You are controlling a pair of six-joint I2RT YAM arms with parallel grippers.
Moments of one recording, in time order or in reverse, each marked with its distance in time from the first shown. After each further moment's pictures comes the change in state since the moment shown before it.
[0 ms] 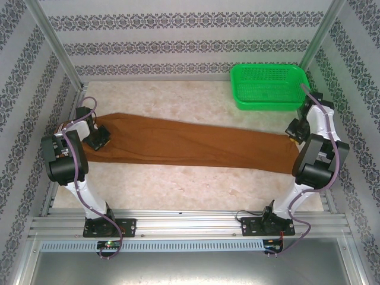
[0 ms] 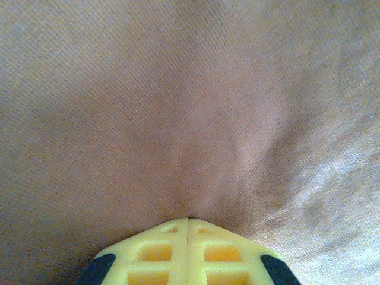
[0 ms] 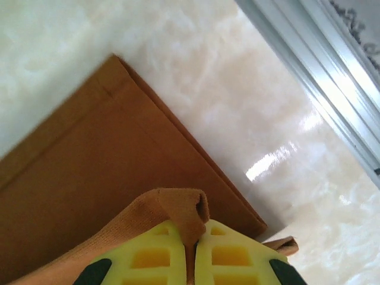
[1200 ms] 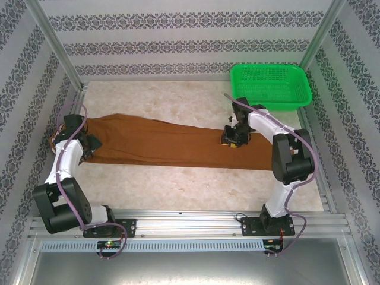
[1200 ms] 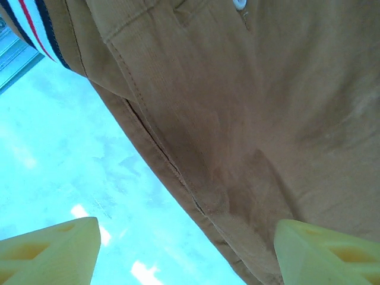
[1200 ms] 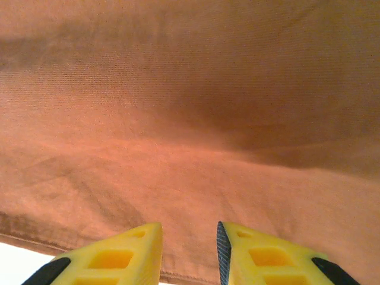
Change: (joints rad) left arm 0.013 -0.541 -0.199 -0.234 -0.344 -0.008; right arm 0.627 0.041 -0.185 0.216 -0.388 -0.003
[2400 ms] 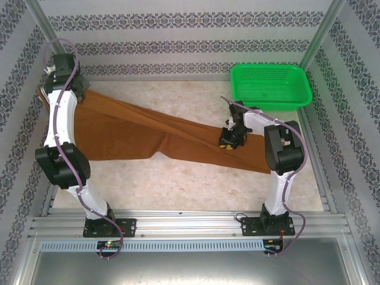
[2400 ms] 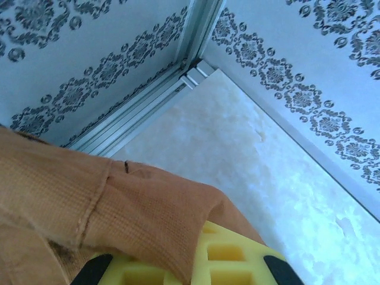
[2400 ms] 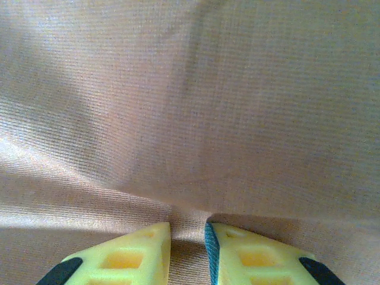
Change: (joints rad) left arm -0.094 0.500 0.972 -0.092 -0.099 -0.026; right arm -0.012 0.133 0.027 0.065 -0.044 0.000
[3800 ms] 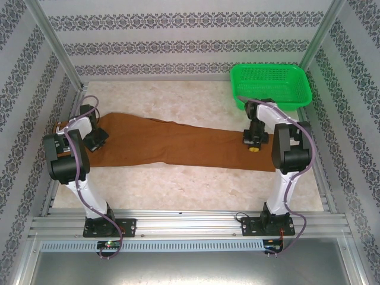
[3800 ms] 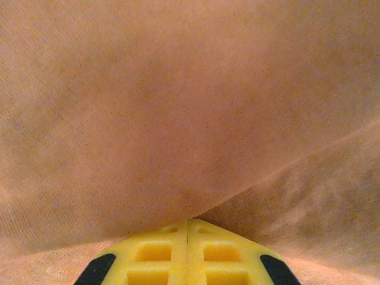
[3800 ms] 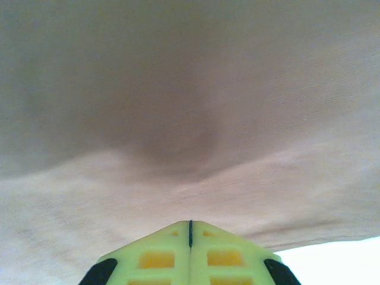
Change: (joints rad) left arm 0.055 0.050 -0.708 0.161 0.166 -0.027; right arm -0.149 -0.001 0.127 -0.406 0.481 -0.040
